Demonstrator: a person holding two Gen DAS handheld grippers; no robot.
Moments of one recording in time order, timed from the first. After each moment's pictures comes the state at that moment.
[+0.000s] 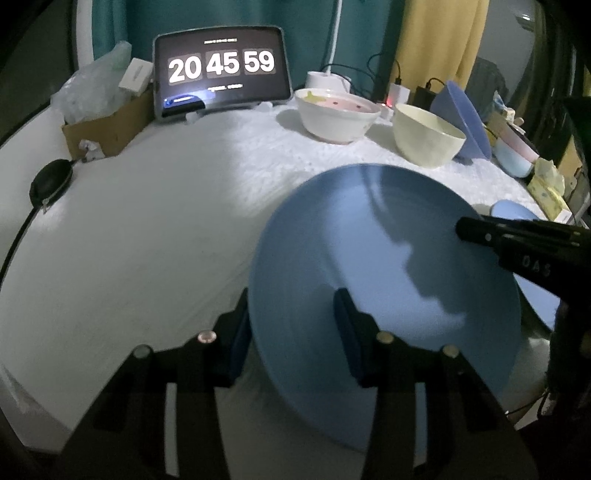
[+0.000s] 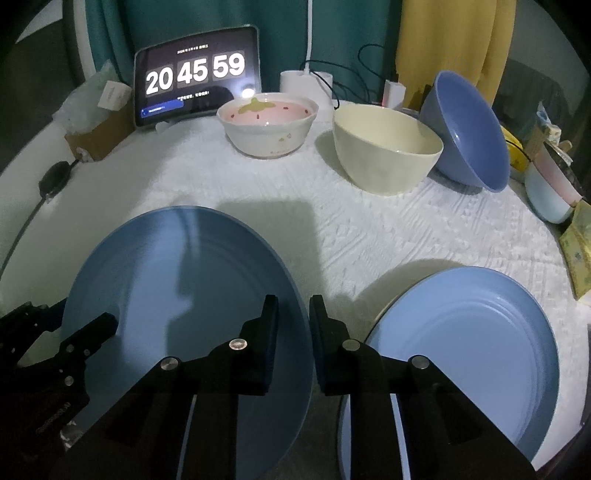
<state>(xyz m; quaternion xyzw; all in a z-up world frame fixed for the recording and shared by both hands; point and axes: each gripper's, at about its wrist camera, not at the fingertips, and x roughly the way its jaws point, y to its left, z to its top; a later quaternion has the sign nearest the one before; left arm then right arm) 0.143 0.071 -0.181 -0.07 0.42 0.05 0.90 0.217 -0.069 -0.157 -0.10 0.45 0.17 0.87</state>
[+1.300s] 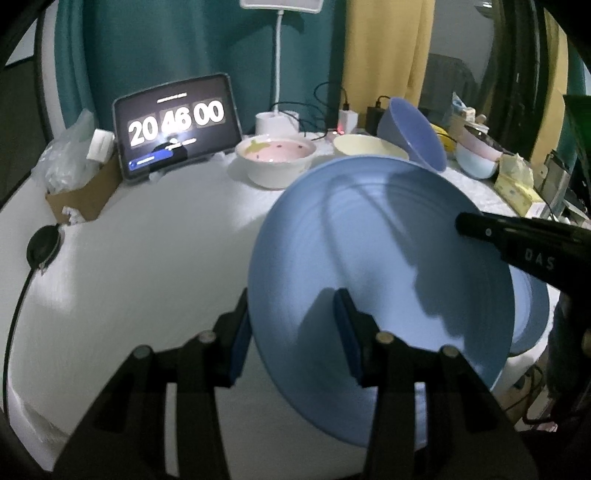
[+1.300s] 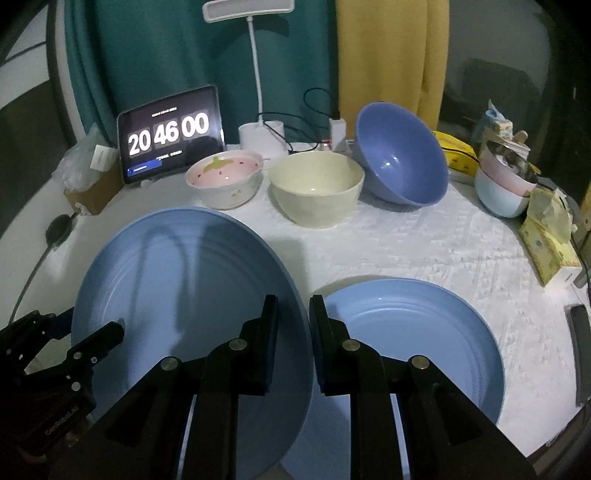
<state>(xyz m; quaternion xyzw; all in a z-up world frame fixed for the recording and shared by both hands) 0.148 0.015 -0.131 -0.01 0.38 0.01 0.93 0.199 -0.137 -0.111 -0.04 0.39 0.15 0.91</state>
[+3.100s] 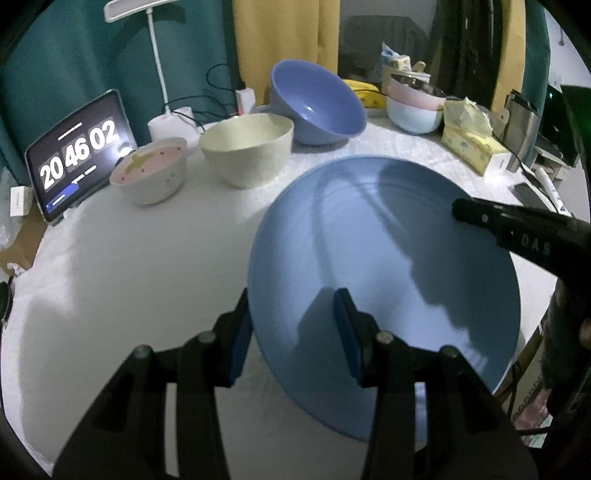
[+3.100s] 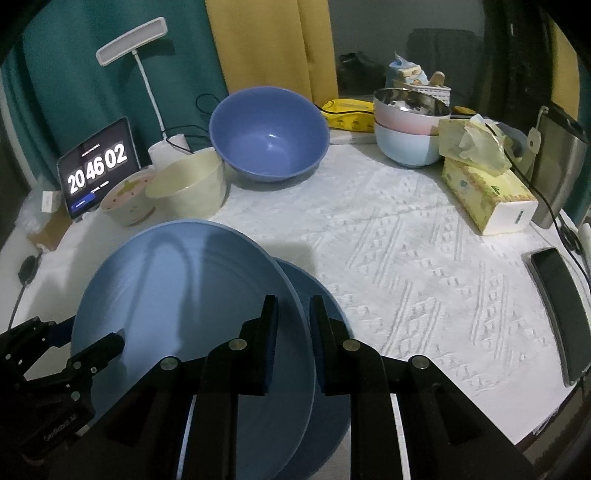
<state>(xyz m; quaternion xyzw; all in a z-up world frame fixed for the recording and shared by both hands) 0.199 -0.112 -0.148 0.05 0.42 -0.07 0.90 0.208 -0.276 -0.135 0.03 0.40 0.07 0.91</state>
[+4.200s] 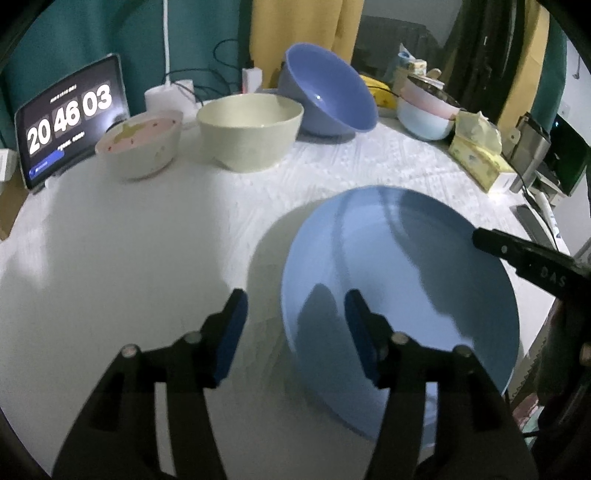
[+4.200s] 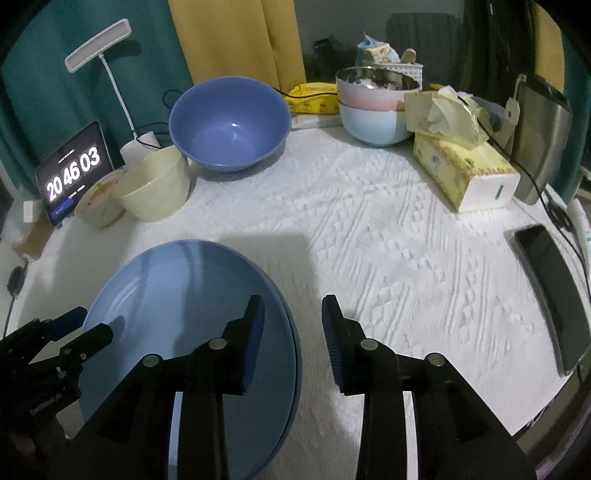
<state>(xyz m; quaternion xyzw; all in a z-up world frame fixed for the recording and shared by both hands) 0.217 -0.102 -0.163 -0.02 0.44 -0.08 0.89 0.211 -0.305 -0.149 0.06 0.43 0.05 0.90</state>
